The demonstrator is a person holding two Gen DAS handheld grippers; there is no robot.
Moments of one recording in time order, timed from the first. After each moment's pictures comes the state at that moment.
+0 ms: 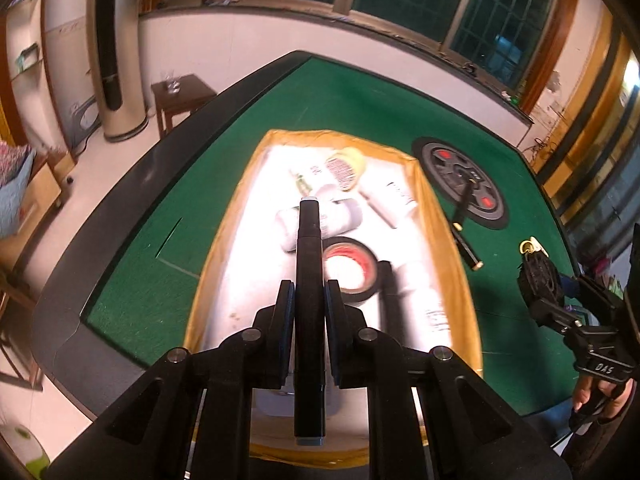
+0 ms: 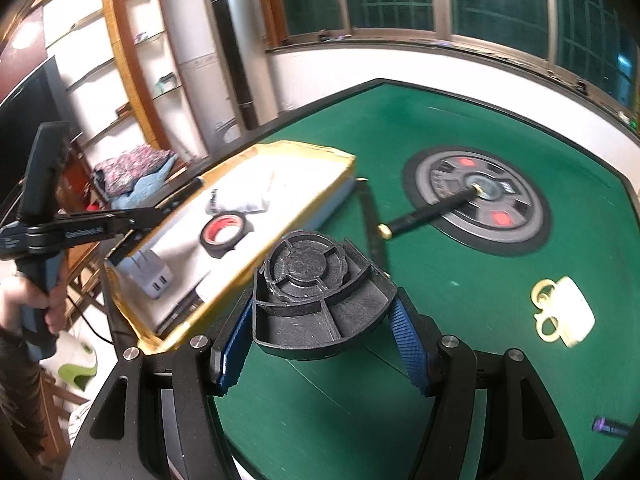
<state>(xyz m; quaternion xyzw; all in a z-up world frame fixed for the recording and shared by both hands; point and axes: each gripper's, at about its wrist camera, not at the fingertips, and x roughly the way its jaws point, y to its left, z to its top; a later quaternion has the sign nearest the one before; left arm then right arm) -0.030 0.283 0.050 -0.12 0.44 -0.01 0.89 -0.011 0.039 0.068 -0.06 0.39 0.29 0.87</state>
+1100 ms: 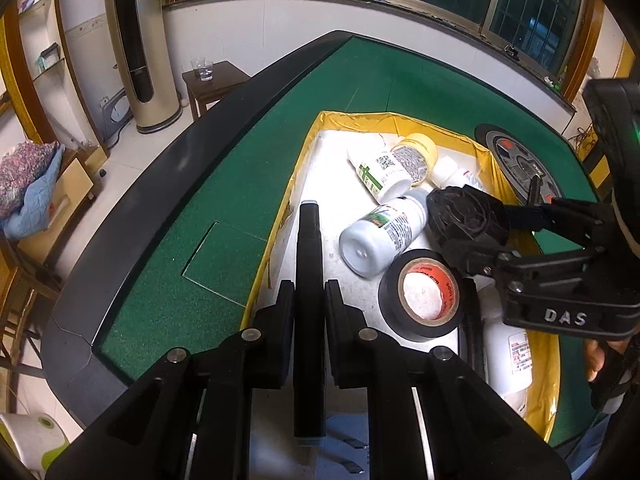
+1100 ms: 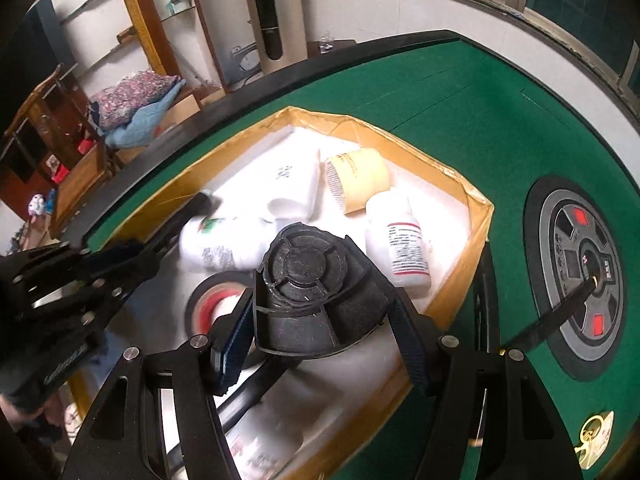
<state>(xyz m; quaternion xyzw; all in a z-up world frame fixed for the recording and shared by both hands) 0.005 0.302 0.024 -0.08 0.46 0.06 0.88 0.085 0.191 0.025 -0.16 0.49 0.30 0.80</state>
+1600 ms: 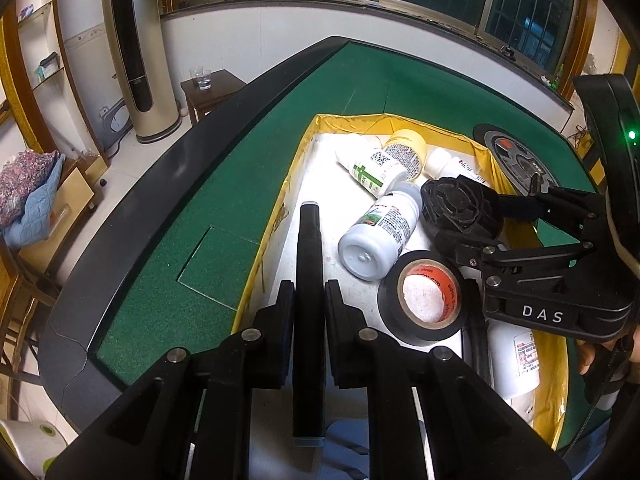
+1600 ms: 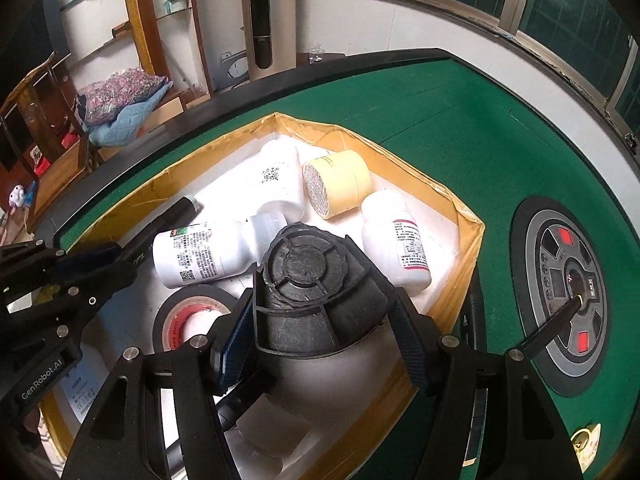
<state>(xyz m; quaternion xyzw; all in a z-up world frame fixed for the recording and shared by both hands) 0.004 0.299 0.021 -0.07 0.45 0.06 0.89 0.080 0.187 0.027 -0.19 0.45 0.28 0.82</state>
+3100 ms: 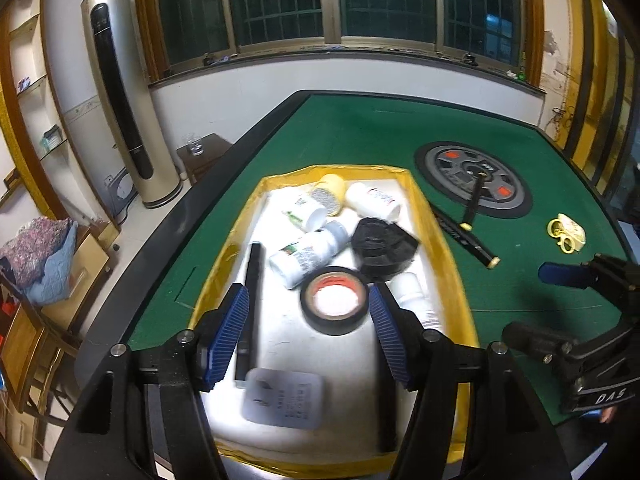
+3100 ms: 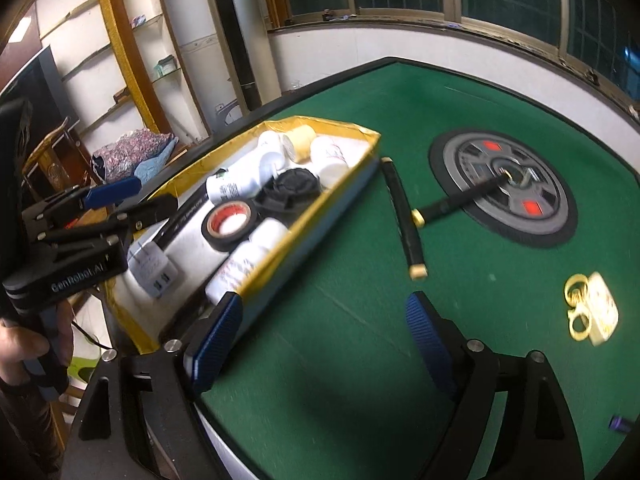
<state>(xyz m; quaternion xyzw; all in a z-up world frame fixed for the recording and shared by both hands) -0.044 0.218 0.072 0.02 0.37 0.04 0.93 -0.009 0.060 0.046 -0.06 0.43 0.28 0.86</state>
